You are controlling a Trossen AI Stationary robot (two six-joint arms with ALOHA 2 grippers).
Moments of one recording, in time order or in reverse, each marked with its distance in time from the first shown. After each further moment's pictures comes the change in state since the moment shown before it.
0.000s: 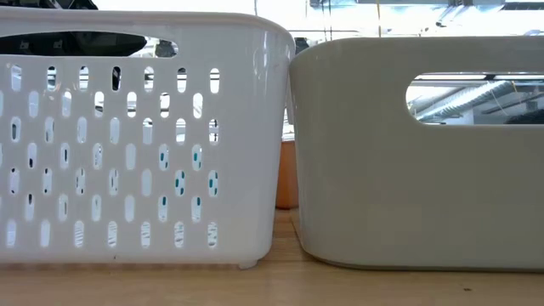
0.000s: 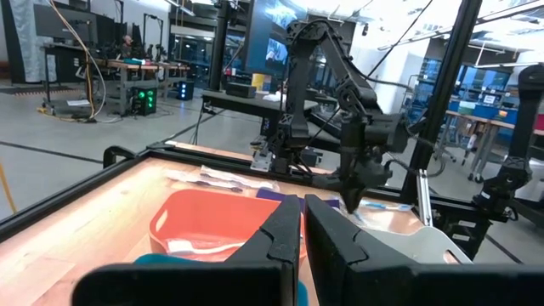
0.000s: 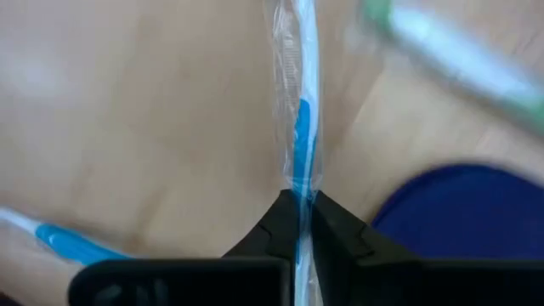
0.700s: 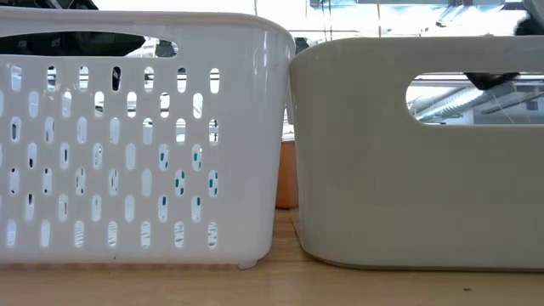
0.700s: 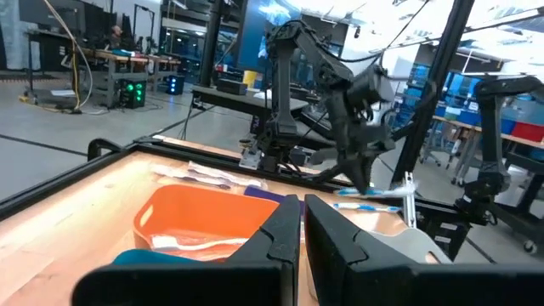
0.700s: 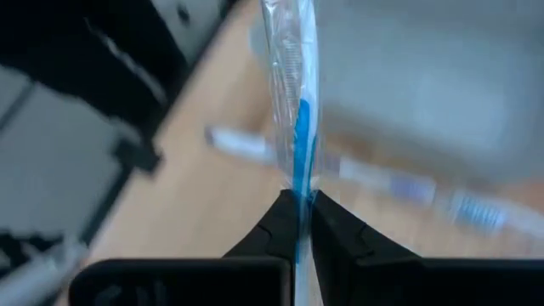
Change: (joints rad) left arm 0.000 0.000 0.000 0.000 0.028 -0.046; right arm -0.118 -0.241 0.002 0.243 0.005 -0.009
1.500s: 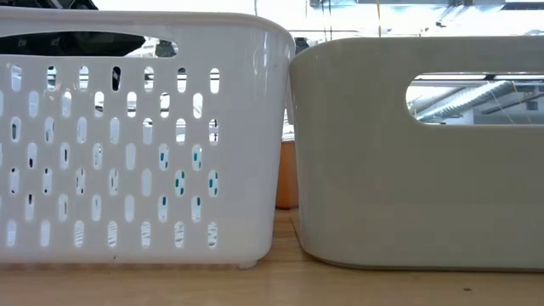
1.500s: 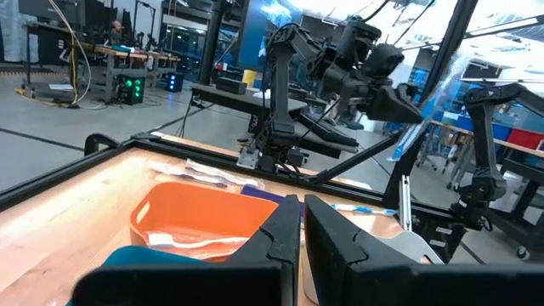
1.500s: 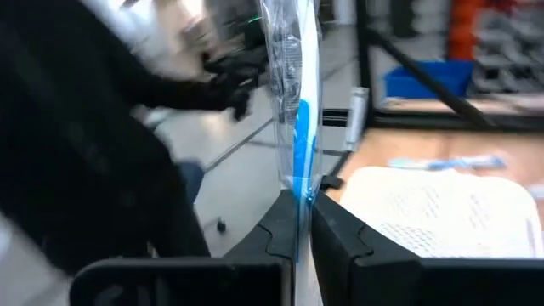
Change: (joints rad) left arm 0.000 0.000 0.000 0.000 0.000 -0.026; right arm -0.147 -0.089 0.002 0.605 -0.076 0.007
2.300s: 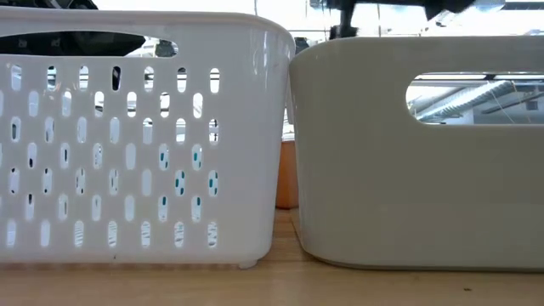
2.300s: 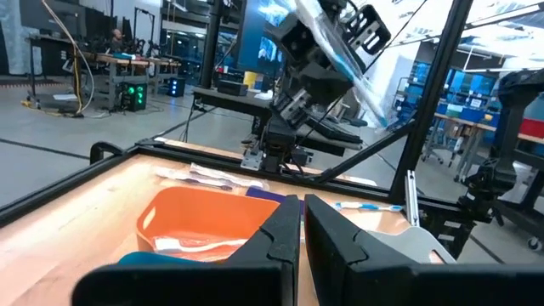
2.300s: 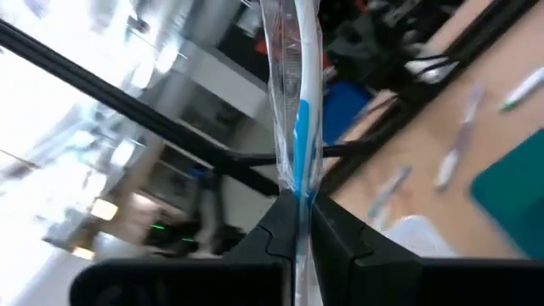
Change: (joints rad) left arm 0.000 0.000 0.000 0.000 -0.002 0.052; right arm -0.381 0.285 0.171 0.195 0.045 0.719
